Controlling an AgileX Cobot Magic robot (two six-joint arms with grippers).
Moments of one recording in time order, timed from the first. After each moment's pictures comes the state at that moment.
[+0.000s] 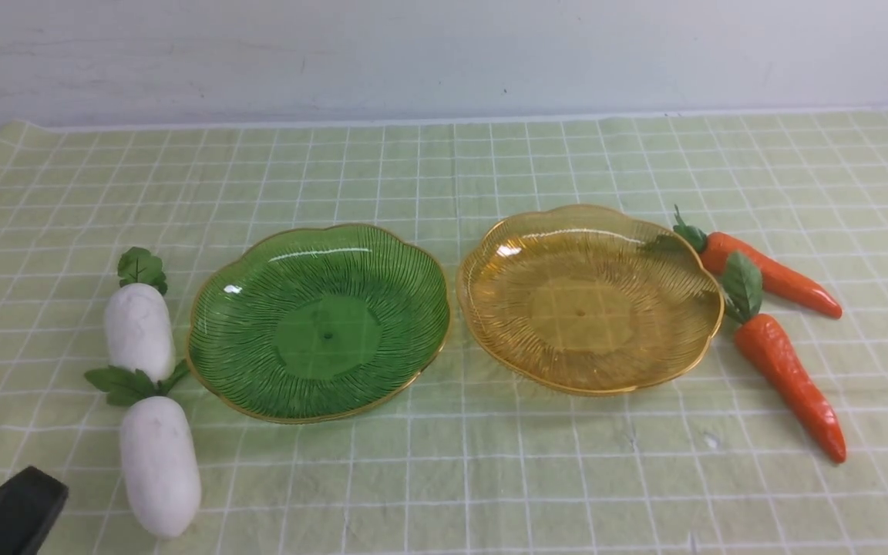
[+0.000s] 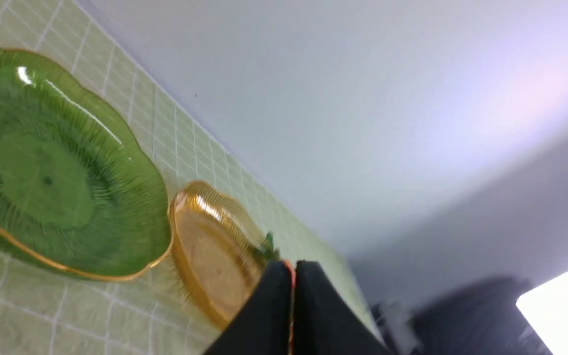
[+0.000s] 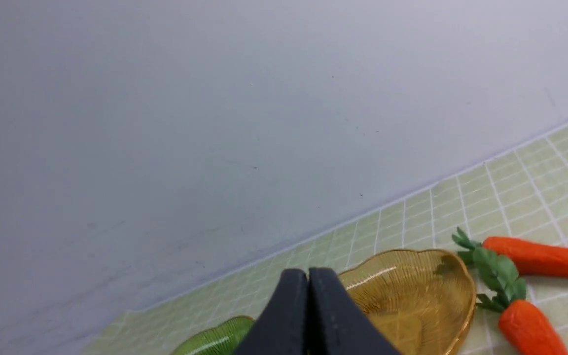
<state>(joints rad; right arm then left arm) 0.10 0.09 -0.21 0.73 0.26 -0.20 -0.01 0.09 -0.24 -0.96 0.47 0.01</state>
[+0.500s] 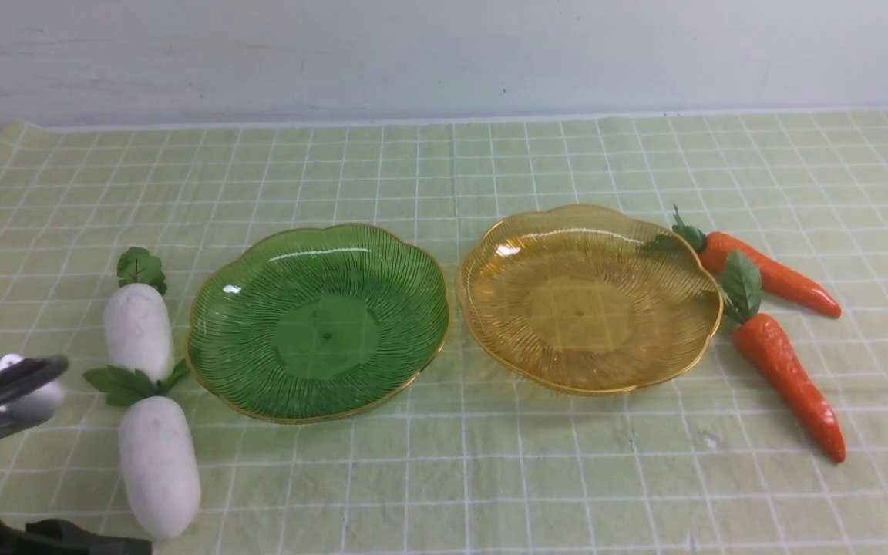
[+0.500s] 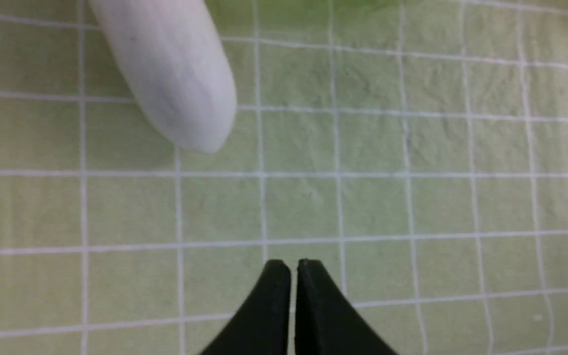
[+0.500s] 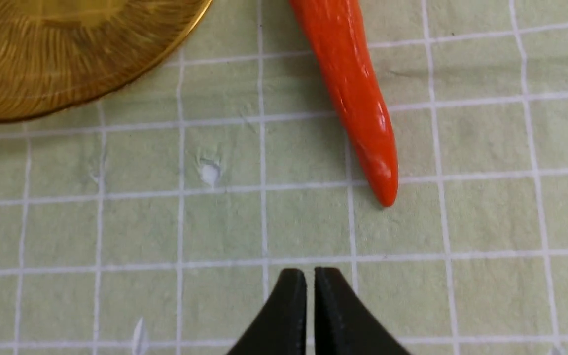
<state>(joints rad) 0.10 1.21 -0.74 0.07 0.73 0.11 -0.01 0.83 -0.60 -0.30 0.92 0.04</state>
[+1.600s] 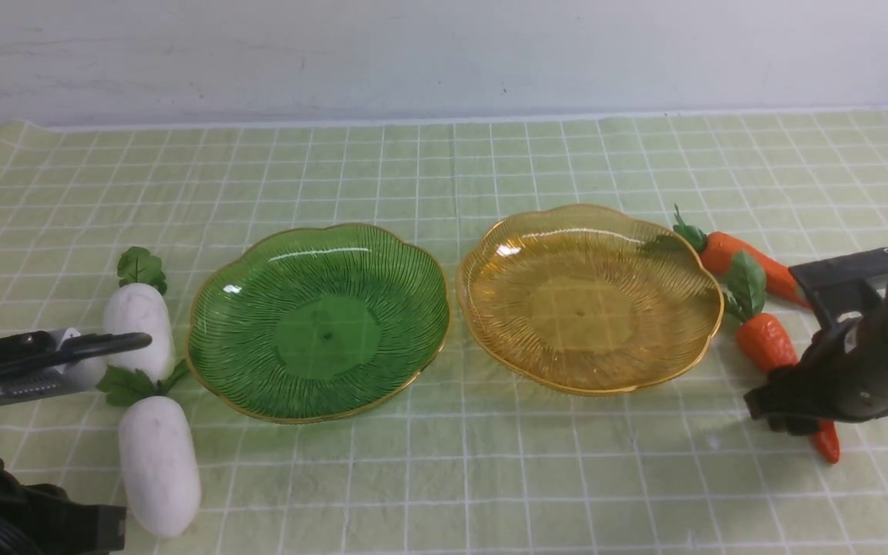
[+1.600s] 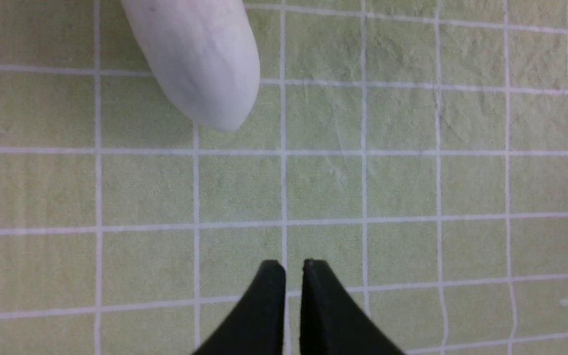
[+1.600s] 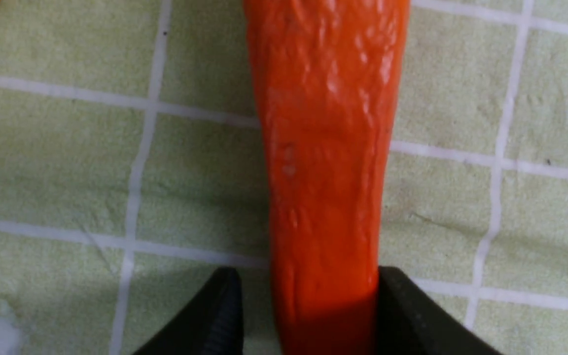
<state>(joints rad) 0.10 1.78 -0.92 -0.13 0.55 0.02 -0.01 0.88 -0.60 -0.27 0.94 0.03</state>
